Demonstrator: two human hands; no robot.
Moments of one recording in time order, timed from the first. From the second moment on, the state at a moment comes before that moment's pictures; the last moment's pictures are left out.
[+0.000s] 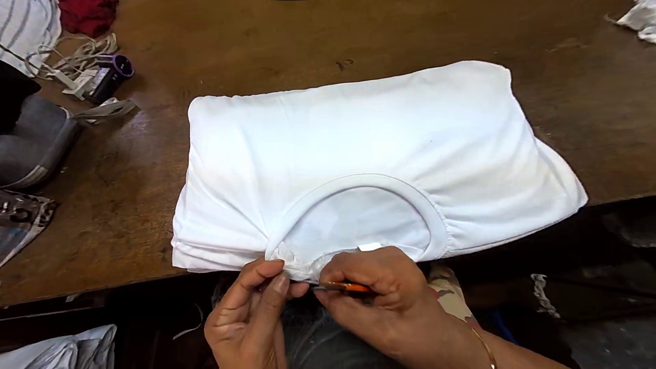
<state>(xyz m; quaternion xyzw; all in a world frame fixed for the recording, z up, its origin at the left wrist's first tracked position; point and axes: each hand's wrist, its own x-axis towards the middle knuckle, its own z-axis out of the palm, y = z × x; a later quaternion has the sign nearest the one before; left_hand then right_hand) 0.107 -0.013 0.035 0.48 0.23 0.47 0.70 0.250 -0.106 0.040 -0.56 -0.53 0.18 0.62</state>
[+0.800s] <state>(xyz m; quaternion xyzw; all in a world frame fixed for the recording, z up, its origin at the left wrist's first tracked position) 0.114 -0.025 0.052 0.38 0.28 0.45 0.76 0.271 -0.127 0.020 -0.67 -0.62 -0.16 0.38</state>
